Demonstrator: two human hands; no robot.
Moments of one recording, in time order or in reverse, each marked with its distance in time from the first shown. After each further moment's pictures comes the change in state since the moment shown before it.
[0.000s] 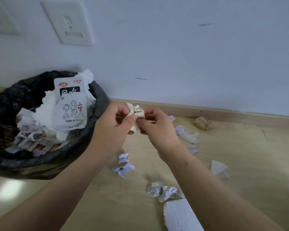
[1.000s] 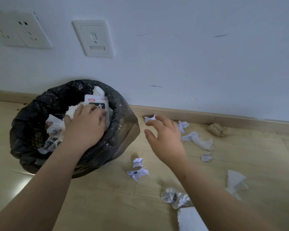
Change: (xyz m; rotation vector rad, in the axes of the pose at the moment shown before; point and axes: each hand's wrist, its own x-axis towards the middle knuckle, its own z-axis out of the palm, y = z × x) left_hand 0.036 -0.016 -0.091 1.170 -0.100 -0.182; right_hand 0.001 0.015 0.015 -0.827 -0.013 -0.242
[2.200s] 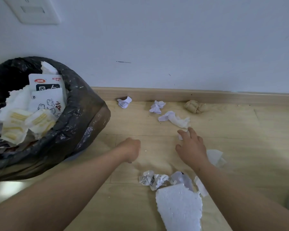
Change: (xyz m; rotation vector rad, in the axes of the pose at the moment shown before) left_hand -0.020 0.113 0.173 0.063 -0.734 0.314; right_hand -0.047 0.173 -0.004 -0.271 -0.176 0.510
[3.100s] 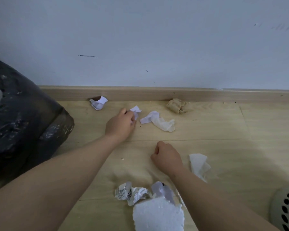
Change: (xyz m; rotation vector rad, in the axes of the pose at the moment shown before) left_hand 0.082 0.040 -0.028 -0.127 0.554 0.123; right_hand 0.025 0.004 0.022 0.151 -0.196 0.047
